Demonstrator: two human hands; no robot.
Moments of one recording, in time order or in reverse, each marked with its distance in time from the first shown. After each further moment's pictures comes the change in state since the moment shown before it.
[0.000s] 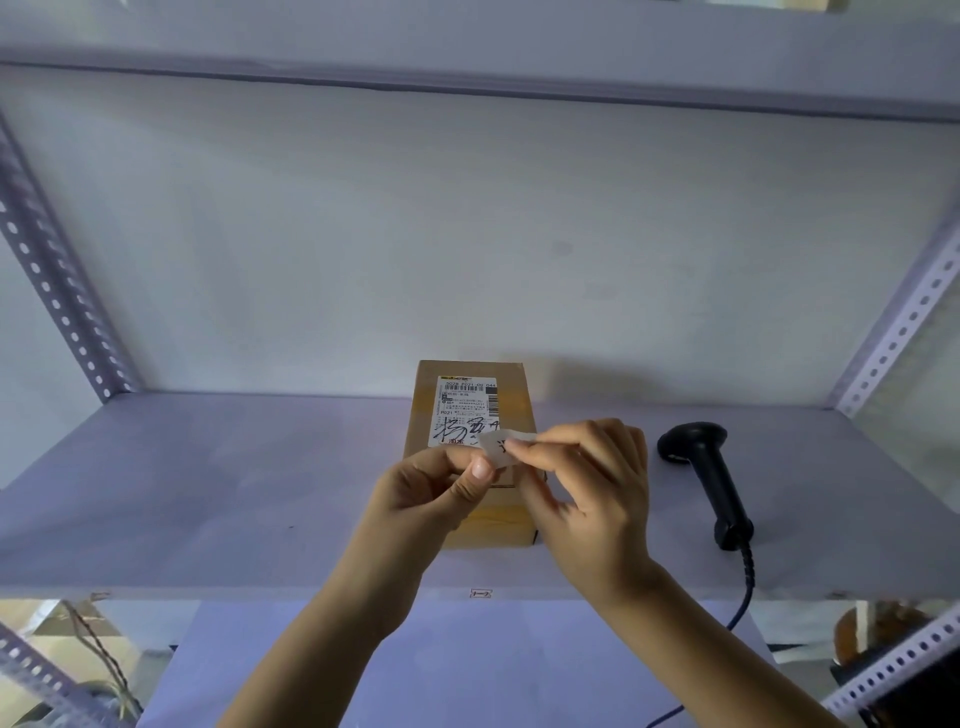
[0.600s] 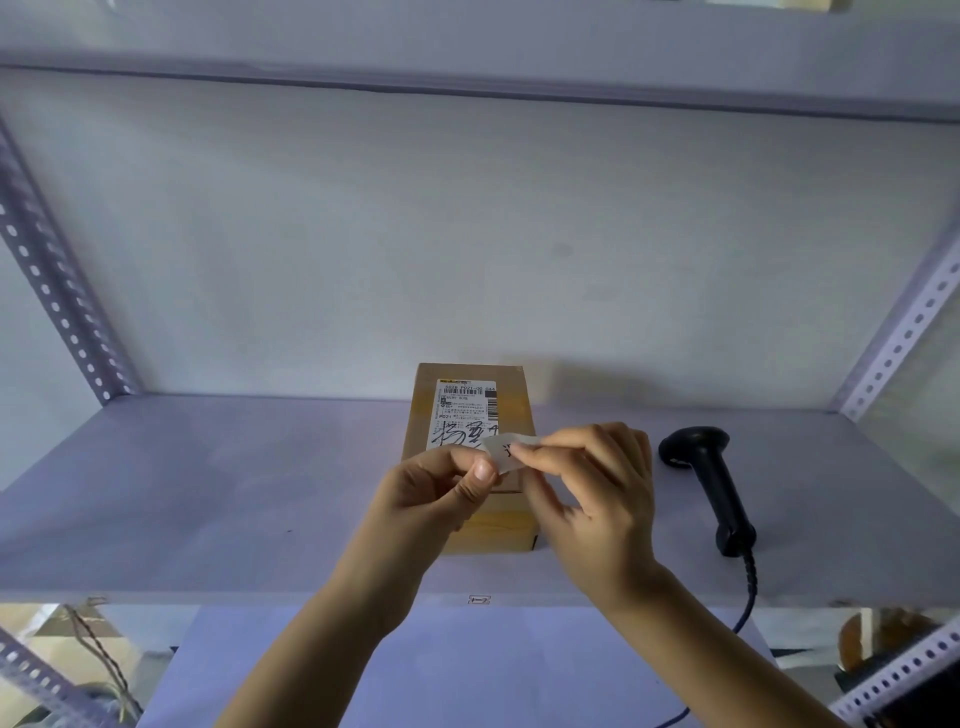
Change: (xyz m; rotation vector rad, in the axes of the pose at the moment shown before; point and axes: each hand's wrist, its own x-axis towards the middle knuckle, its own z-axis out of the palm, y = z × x) left_hand 0.007 -0.001 0.001 0.045 0.037 -0.059; right_hand -0.002 0.010 0.001 -0.004 0.004 -0.006
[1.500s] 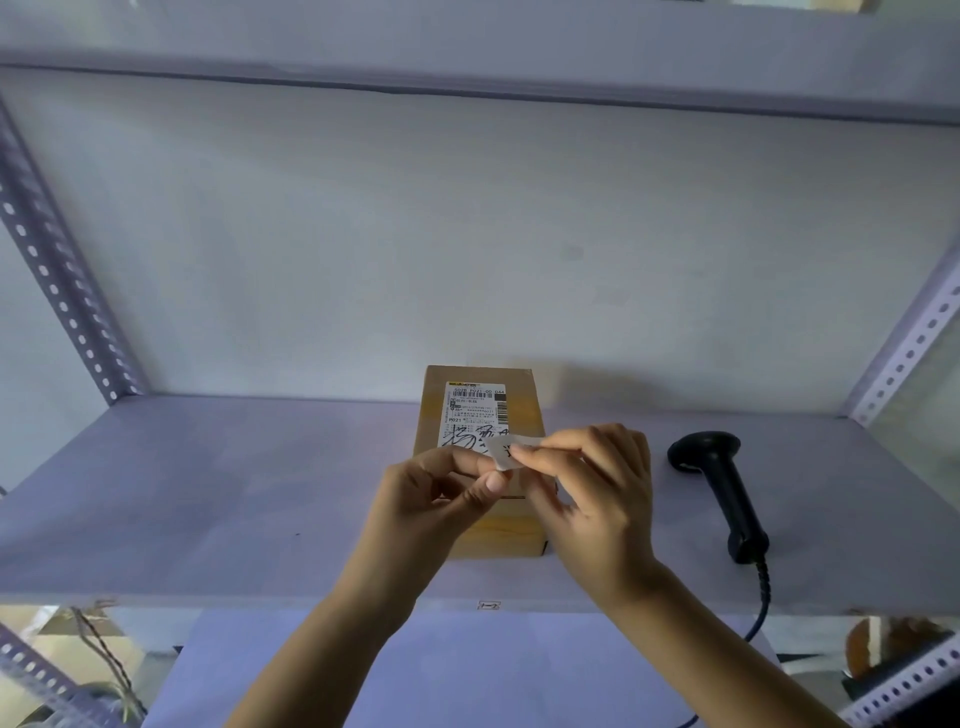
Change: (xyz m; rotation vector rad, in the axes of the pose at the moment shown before) left_hand 0.006 -0.004 -0.010 0.102 0.055 0.074; right_hand 0.000 0.002 0.013 -0.024 -0.034 -0.022
